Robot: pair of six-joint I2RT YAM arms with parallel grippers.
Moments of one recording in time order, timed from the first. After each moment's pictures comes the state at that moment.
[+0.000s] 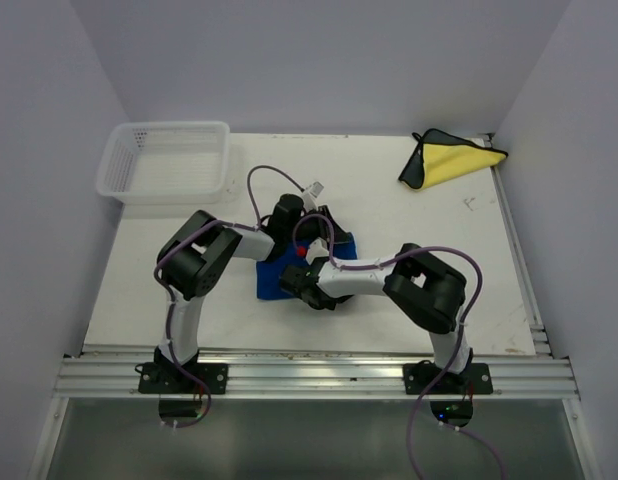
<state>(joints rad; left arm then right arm) -0.62 2.07 1.05 0.60 0.51 -0.89 1.08 1.97 1.19 -0.87 0.87 0.58</state>
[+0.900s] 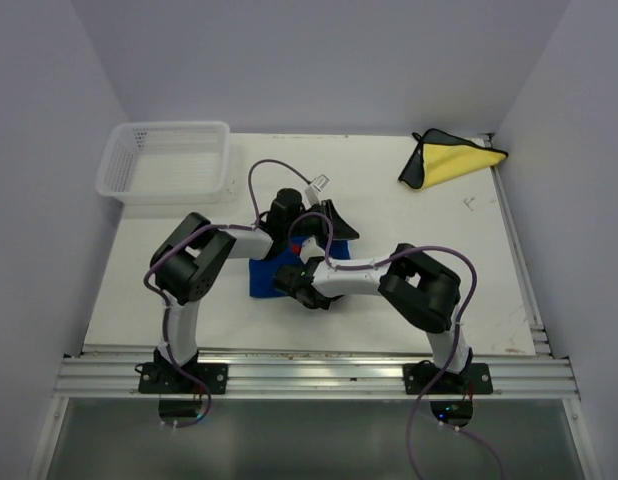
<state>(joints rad) -0.62 2.01 1.06 0.65 0.63 -0.93 1.09 2.01 1.24 -0.85 0.90 0.60</state>
